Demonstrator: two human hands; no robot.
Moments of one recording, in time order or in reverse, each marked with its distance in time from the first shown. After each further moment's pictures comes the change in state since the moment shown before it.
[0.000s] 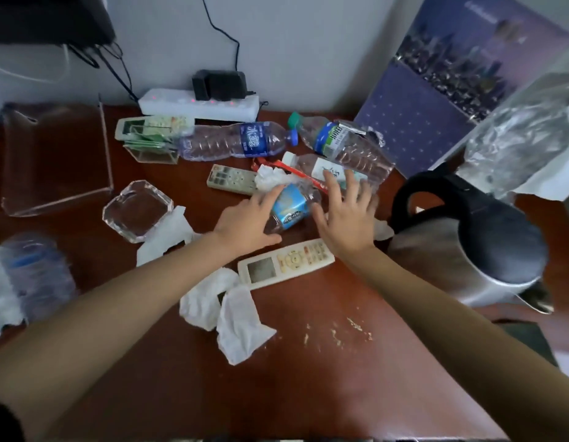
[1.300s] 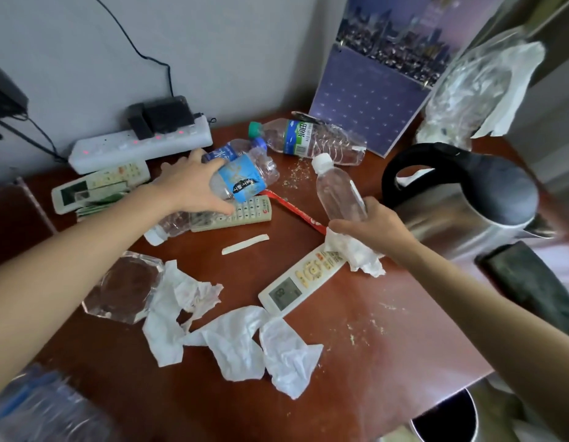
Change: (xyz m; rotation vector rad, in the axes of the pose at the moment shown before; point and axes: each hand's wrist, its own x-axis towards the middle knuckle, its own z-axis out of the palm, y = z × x) left_hand 0.097 -0.096 -0.075 0.244 -0.103 0.163; right_hand -0.023 -0.004 -0.040 0.478 -0.262 0.656
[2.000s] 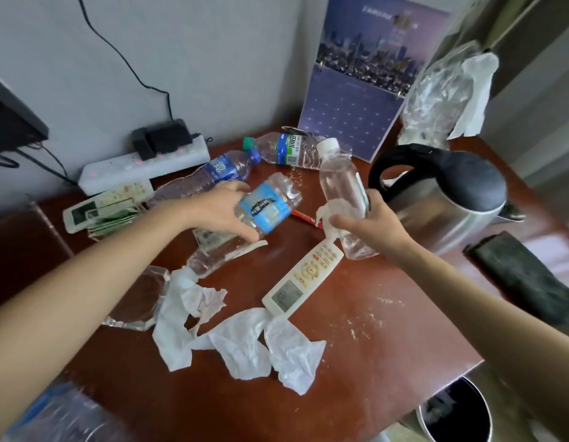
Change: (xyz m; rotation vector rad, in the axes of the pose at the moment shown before) left_hand -0.023 0.035 -0.014 -0.267 -0.228 0.284; right_hand -0.032 -0.001 -0.007 0.428 0.106 -0.079
